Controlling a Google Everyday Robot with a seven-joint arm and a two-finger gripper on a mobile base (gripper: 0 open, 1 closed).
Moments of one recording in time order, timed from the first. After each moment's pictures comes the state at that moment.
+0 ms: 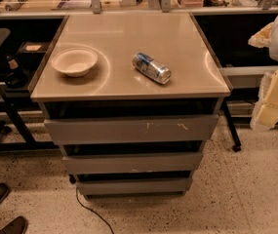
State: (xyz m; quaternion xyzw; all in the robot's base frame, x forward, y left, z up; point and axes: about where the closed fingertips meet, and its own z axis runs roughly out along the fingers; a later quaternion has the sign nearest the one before) arm 0.438 -0.217 0.976 -0.60 0.78 -0.03 0.16
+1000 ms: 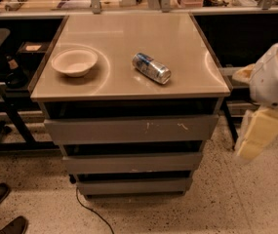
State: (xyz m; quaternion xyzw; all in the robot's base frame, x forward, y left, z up) arm 0.419 -0.198 0.914 -0.61 0.78 0.00 0.16
